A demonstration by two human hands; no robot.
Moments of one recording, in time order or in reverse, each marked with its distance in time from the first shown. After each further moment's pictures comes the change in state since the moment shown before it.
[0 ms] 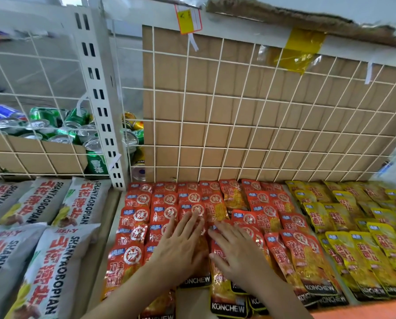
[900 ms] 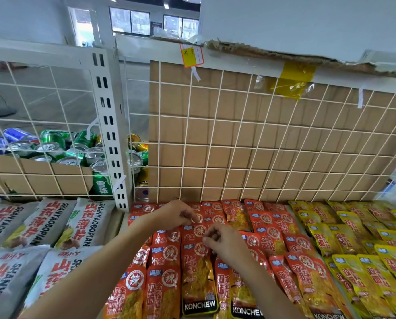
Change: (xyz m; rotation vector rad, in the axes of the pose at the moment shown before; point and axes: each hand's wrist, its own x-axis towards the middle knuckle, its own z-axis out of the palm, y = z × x) left_hand 0.103 -0.080 -0.043 -0.542 -0.090 0.167; right_hand 0.067 -0.007 -0.015 0.664 0.144 0.084
